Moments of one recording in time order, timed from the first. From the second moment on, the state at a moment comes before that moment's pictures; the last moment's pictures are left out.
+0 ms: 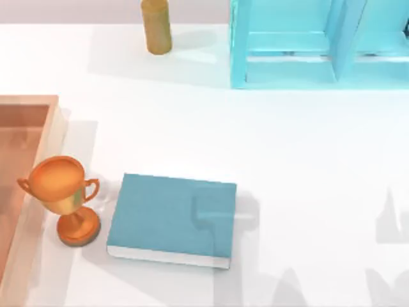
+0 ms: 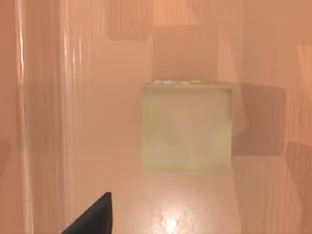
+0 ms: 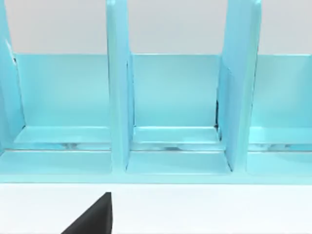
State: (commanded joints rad) left arm 0.22 1.55 1.31 -1.06 0.00 0.24; right arm 0.00 0.00 0.00 0.00 0.00 0.00
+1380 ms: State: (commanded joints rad) left arm 0.27 1.95 1.29 -0.91 0.01 0.29; right arm 0.00 0.00 0.00 0.00 0.00 0.00
